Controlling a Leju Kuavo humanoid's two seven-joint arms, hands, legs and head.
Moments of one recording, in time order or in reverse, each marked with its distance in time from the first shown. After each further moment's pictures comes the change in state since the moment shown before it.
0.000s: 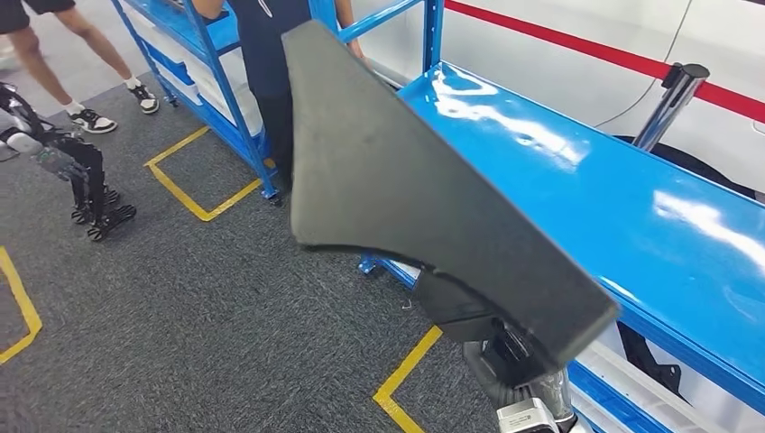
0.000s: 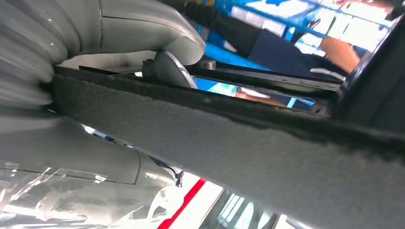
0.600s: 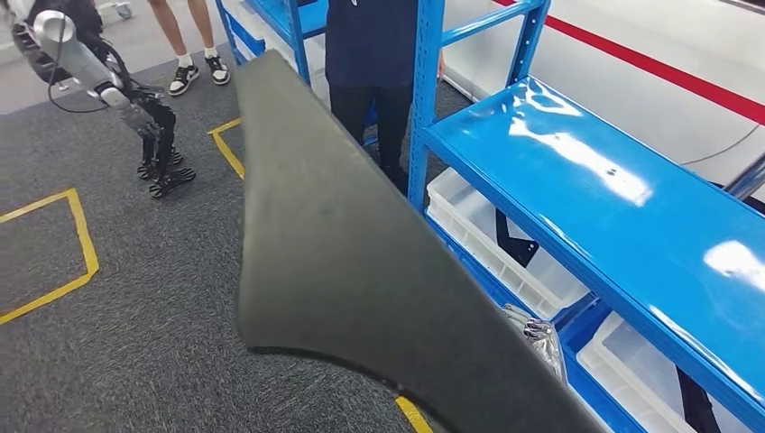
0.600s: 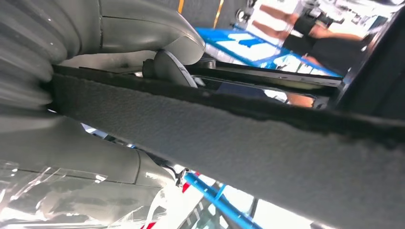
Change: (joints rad) left arm -0.008 -0.003 -0.025 0.000 -0.032 0.017 0.016; right arm 0.006 0.000 -0.005 0.002 0.026 -0.004 -0.037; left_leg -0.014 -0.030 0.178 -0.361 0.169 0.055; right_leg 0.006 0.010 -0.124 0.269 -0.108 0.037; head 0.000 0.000
